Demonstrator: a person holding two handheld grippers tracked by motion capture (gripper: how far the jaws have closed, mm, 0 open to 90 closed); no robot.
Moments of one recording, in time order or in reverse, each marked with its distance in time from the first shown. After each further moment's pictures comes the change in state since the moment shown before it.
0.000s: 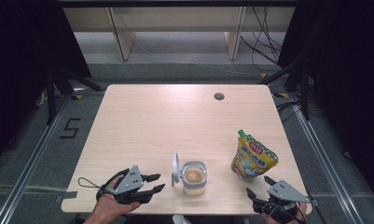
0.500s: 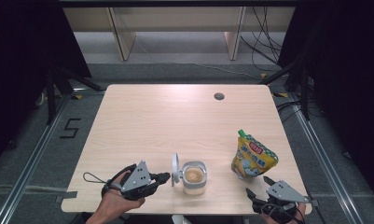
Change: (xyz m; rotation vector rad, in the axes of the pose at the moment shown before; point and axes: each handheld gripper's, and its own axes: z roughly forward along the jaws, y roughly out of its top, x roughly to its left) left arm -0.006 0.027 0.007 -0.026 0.013 0.049; right arm 0.000 0.000 0.003 -0.006 0.007 -0.026
